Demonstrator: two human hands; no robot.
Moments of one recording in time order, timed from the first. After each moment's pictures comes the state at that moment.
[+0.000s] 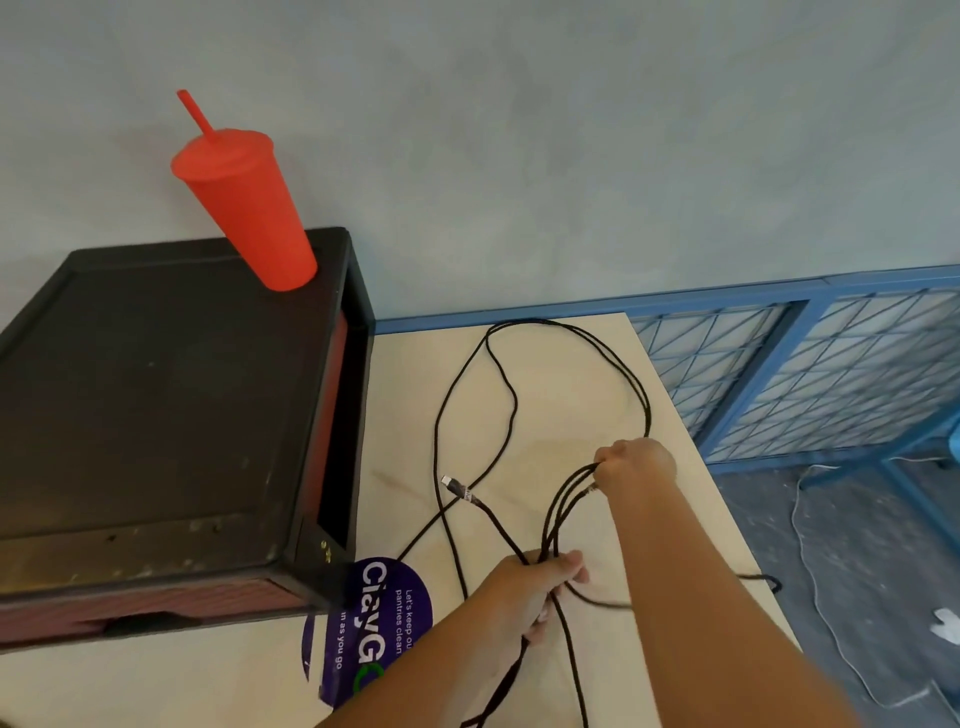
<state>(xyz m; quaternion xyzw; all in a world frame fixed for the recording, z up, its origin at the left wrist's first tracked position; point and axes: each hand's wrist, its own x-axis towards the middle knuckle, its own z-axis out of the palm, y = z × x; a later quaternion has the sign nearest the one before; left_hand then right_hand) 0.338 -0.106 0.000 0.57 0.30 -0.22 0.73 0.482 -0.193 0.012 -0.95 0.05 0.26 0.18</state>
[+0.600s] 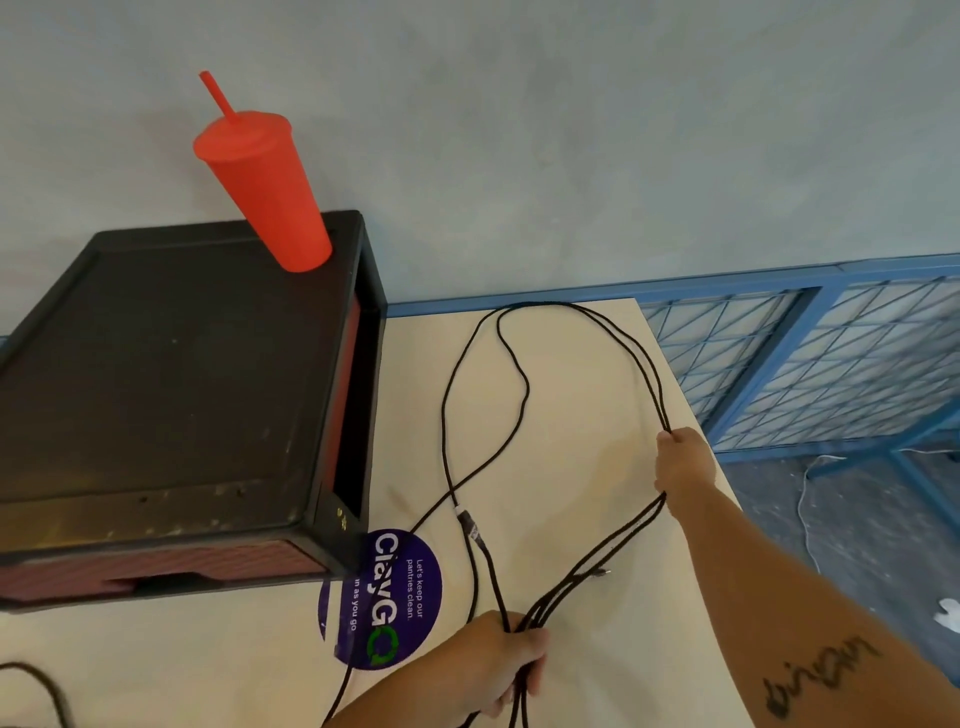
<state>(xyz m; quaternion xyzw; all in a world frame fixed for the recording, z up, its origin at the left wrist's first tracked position) 0.282 -0.093 -0.008 0.67 0.25 -0.36 0.59 0.507 -0.239 -0.048 -0.87 0.19 0.12 0.44</state>
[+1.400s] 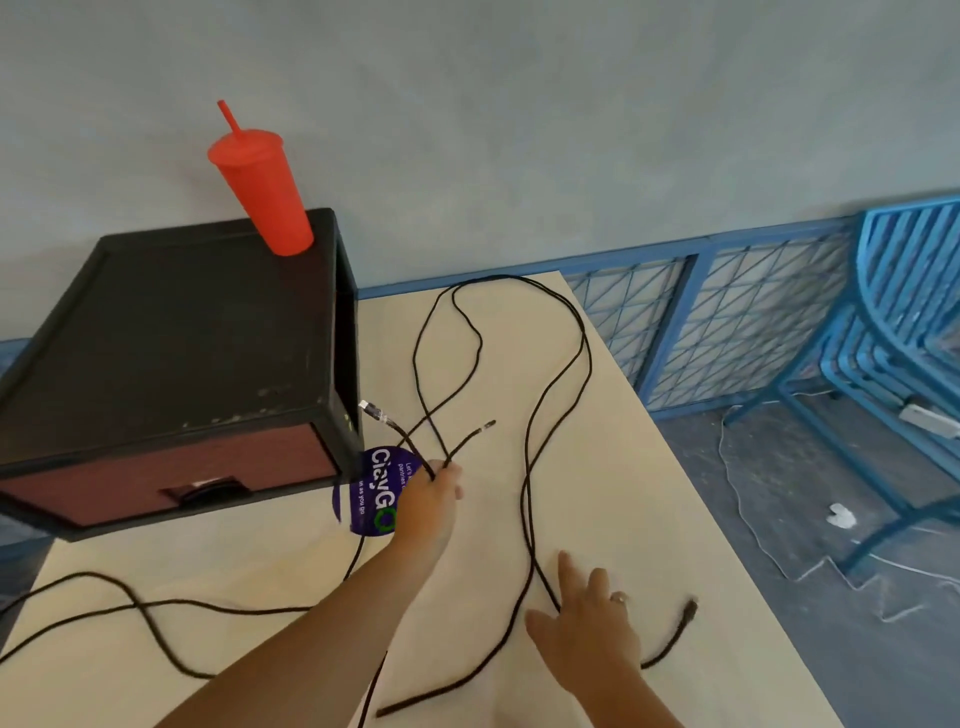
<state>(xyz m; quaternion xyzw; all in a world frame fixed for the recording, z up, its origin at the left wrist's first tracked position) 0.226 -0.105 0.028 0.70 0.36 0.02 0.62 0.186 -0.275 -0.029 -0.95 -0.02 0.30 0.11</state>
